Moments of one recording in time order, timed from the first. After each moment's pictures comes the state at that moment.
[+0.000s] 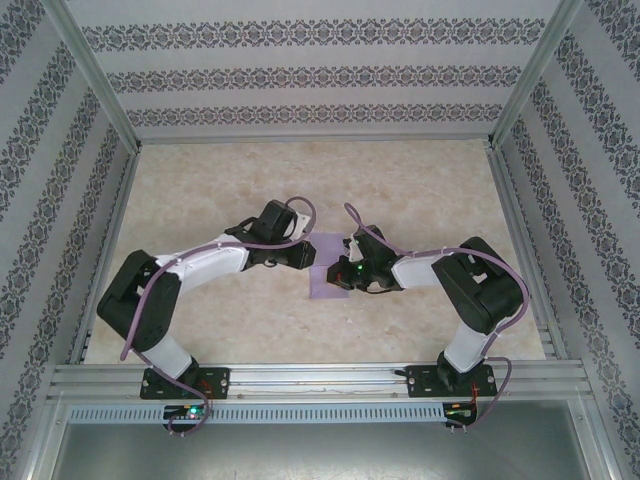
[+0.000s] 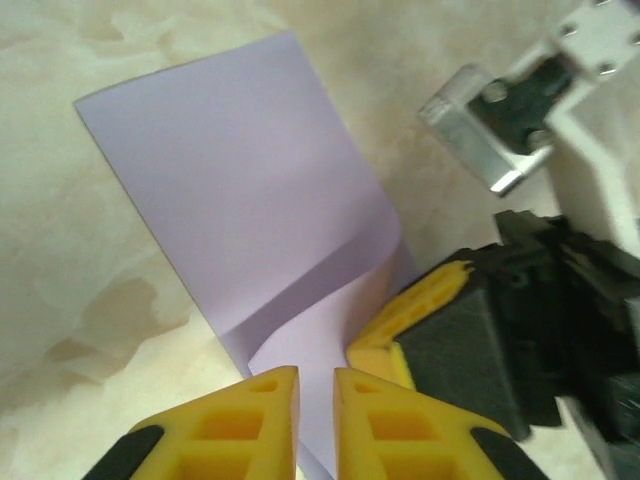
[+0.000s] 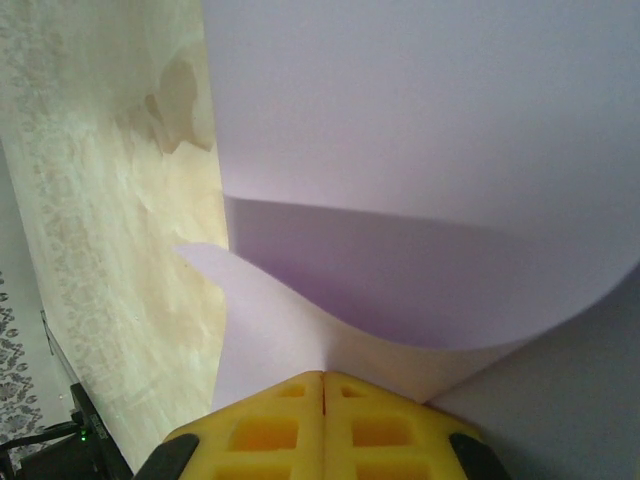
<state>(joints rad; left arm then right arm) -0.58 1.61 0.97 -0.27 0.33 -0.32 0.57 1.73 0.66 0.17 -0.56 0.87</state>
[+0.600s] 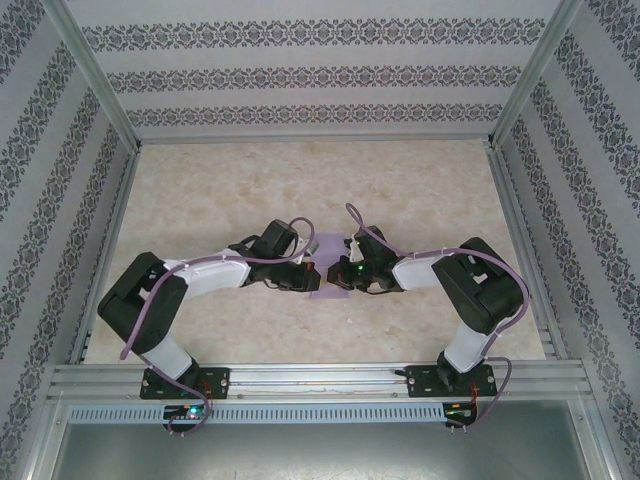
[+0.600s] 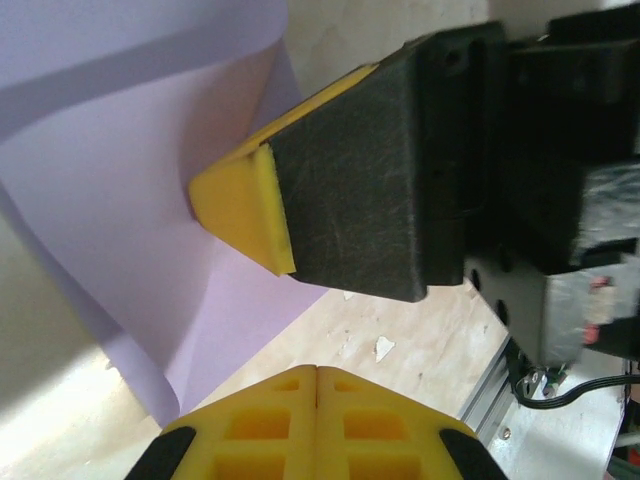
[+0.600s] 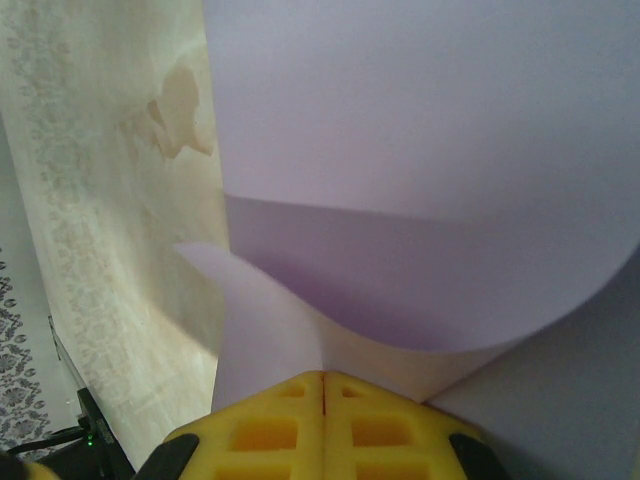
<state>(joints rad) -0.64 1.63 0.83 -0.16 0.60 -0.56 0.57 1.73 0.65 0.20 -0.56 0.89</state>
